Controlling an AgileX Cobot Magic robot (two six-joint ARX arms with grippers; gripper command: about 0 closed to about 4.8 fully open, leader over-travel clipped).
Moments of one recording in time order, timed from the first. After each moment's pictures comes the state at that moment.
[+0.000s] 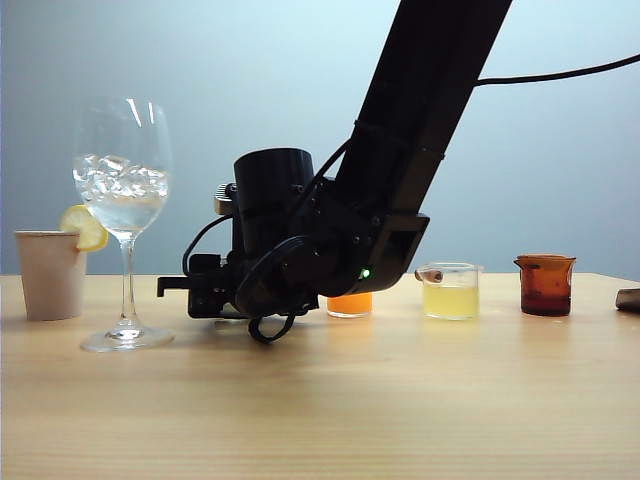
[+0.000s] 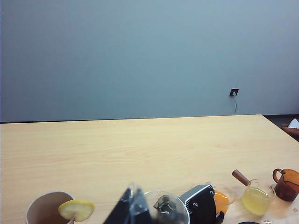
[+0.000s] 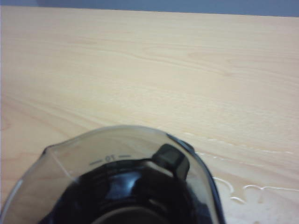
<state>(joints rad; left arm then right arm) -0.26 0.54 0.74 -0.18 0.04 -0.08 0.81 2.37 1.34 0.86 0.37 0.14</state>
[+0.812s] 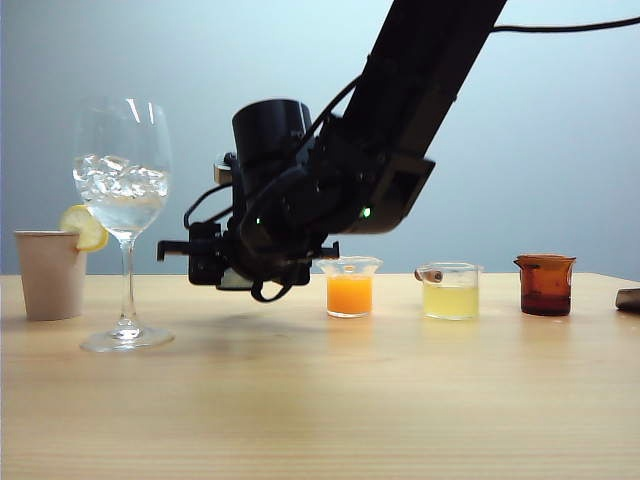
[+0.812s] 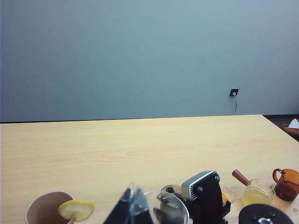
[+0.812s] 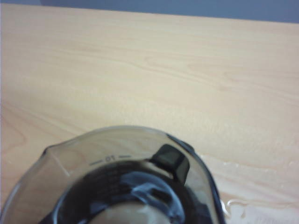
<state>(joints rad) -0.26 0.54 0.74 -0.18 0.04 -0.08 0.81 2.25 1.33 0.70 0.36 0.16</state>
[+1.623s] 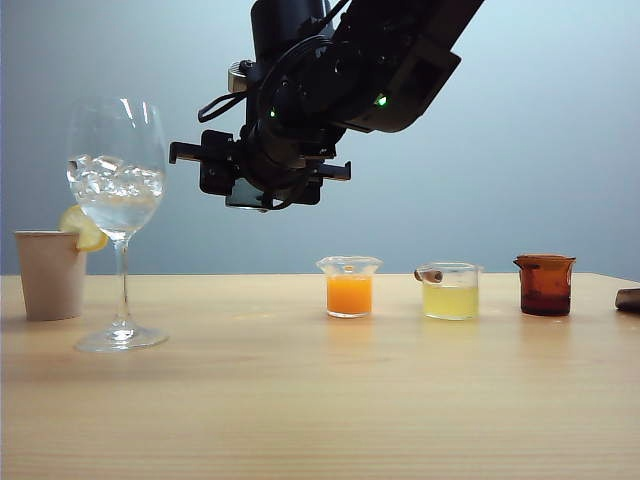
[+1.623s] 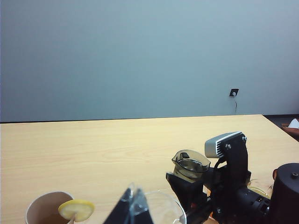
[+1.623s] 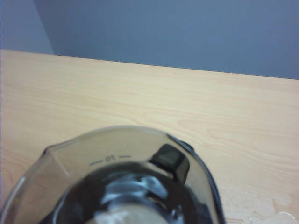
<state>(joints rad) -0.26 0.54 0.74 -0.18 0.04 -0.08 0.80 2.06 1.33 0.59 0.37 0.15</state>
